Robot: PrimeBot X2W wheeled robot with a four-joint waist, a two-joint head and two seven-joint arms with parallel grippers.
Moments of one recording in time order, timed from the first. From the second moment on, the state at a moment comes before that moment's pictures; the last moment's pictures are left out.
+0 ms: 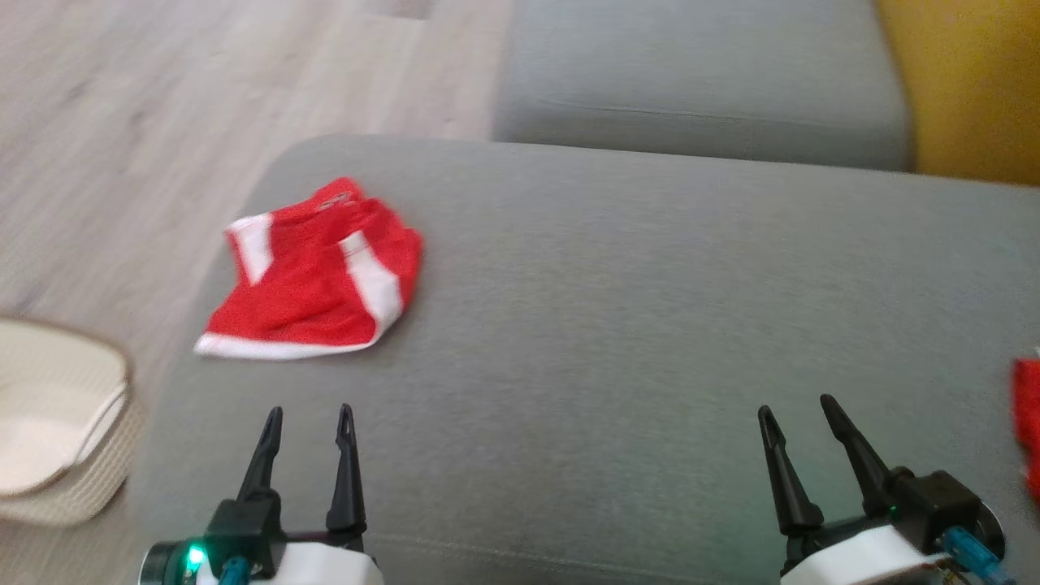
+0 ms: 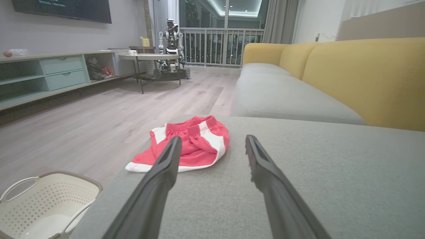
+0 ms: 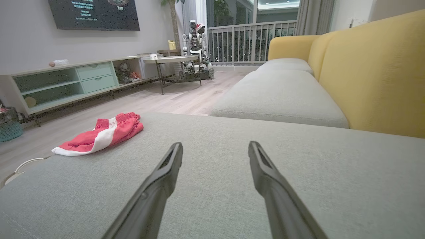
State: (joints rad) left arm 0.18 0.06 -0.23 0.01 -0.07 0.18 -0.25; right arm 0.15 -0.04 0.01 0.08 0.12 0.13 -0.25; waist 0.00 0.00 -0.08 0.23
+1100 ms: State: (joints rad) left arm -0.51 0.10 -0.13 0.19 -0.17 -0.02 -0.16; right arm 0.00 -0.05 -0.01 0.07 -0.05 0.13 -0.25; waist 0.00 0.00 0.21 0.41
